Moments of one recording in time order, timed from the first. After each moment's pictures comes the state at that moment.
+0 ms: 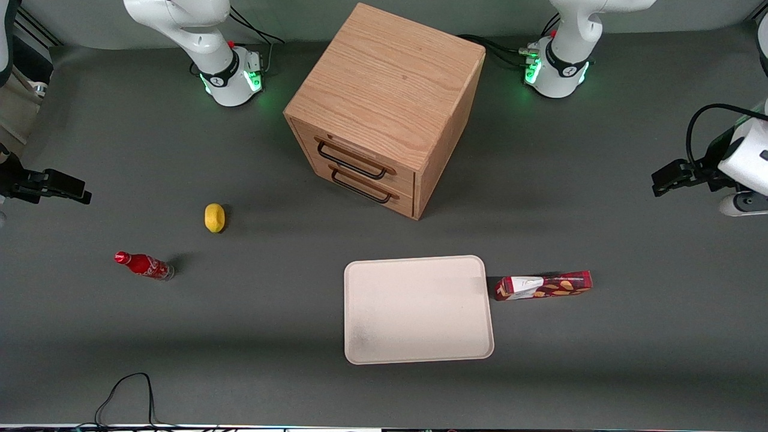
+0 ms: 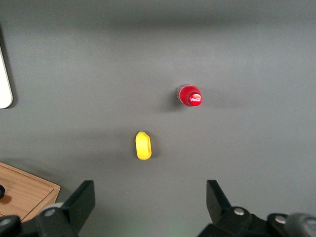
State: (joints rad) arm -0.10 0.04 0.06 -1.62 0.04 1.64 -0.10
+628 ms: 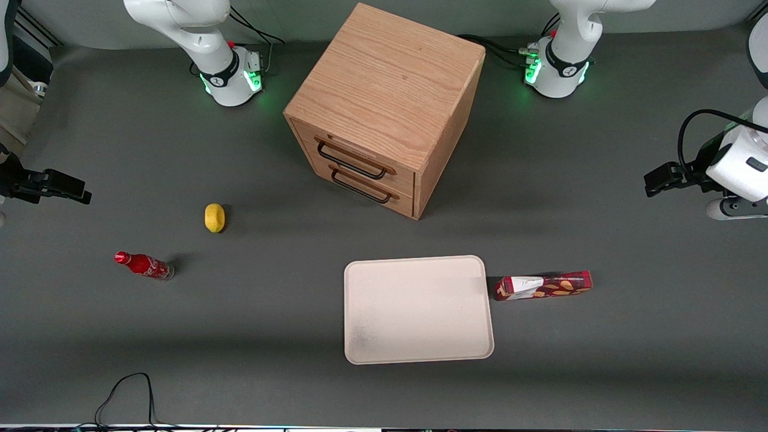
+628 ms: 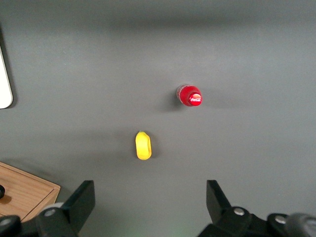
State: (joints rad) arm -0.10 0.06 0.06 -1.62 0.04 1.62 -0.10
